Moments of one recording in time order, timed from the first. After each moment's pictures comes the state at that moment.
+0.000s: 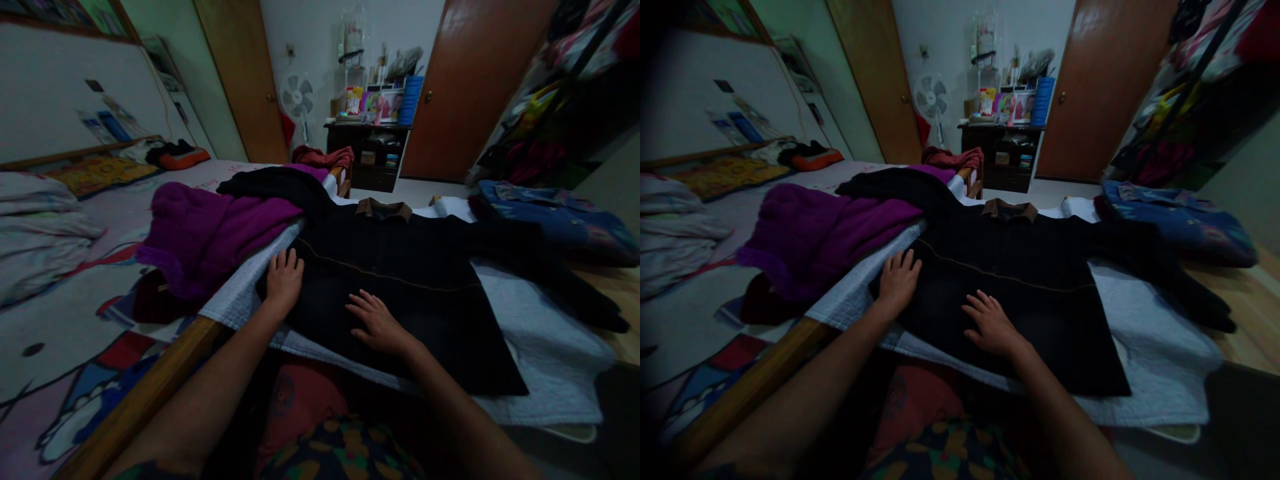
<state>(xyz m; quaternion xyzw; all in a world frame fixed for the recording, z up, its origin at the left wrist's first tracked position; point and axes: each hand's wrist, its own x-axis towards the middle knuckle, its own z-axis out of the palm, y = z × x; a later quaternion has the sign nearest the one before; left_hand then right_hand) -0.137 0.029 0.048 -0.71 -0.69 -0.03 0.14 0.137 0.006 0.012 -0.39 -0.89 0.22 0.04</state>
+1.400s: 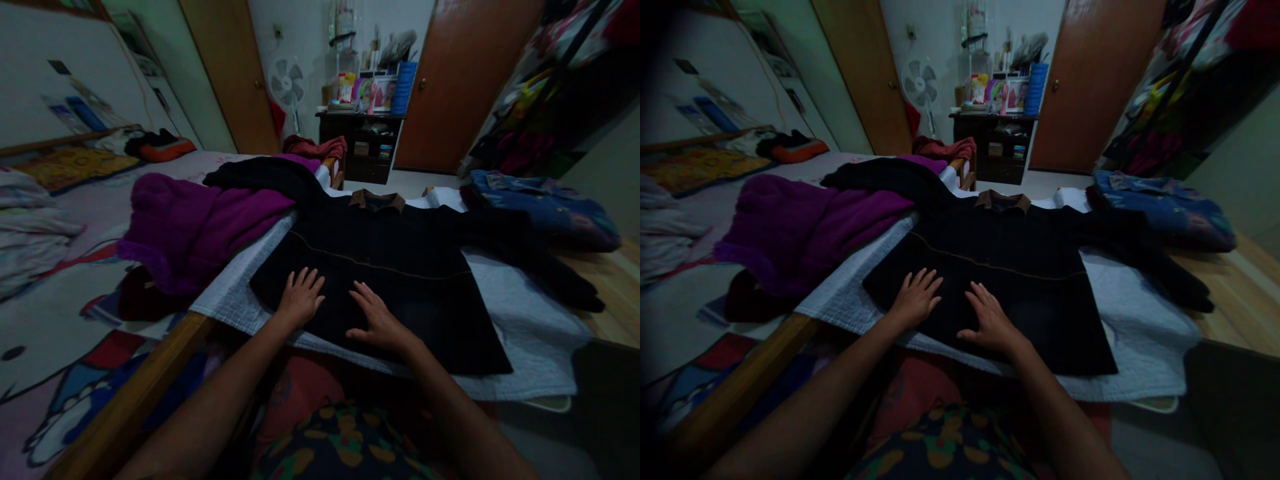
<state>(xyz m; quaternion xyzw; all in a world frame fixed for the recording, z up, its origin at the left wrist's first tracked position) -0.100 -0.003 0.005 -0.81 -0.59 -0.07 0.03 0.147 -0.010 0.004 -0.42 -0.87 0.24 0.12</state>
